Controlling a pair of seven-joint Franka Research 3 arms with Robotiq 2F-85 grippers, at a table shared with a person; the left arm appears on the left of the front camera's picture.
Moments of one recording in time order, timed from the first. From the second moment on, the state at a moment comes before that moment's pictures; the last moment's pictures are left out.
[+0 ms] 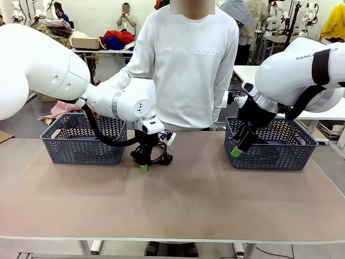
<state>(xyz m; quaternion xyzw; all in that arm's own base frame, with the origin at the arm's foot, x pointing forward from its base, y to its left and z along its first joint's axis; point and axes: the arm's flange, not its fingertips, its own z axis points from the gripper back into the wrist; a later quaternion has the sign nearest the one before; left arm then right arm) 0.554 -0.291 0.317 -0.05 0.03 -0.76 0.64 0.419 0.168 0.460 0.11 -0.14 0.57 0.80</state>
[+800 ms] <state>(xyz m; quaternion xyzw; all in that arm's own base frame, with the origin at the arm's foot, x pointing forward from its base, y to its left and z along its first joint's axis) 0.561 -0.293 0.315 -0.03 -0.02 -0.75 0.66 0.419 0.168 0.460 0.11 -0.14 0.57 0.80</state>
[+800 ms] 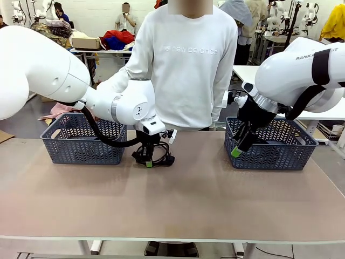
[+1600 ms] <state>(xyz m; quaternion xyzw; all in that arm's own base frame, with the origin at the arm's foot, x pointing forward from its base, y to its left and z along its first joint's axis) 0.561 -0.285 0.430 0.01 -0.06 -0.73 0.68 0.419 0.168 0.460 0.11 -0.14 0.57 0.80</state>
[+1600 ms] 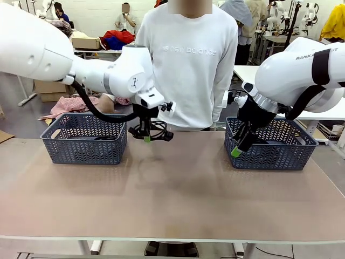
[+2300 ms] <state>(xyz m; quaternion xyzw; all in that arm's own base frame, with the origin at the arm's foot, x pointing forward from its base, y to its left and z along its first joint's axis) 0.583 -0.167 0.522 0.05 -0.08 -0.73 0.68 0.419 0.168 0.461 0.11 -0.14 0.57 0.80</state>
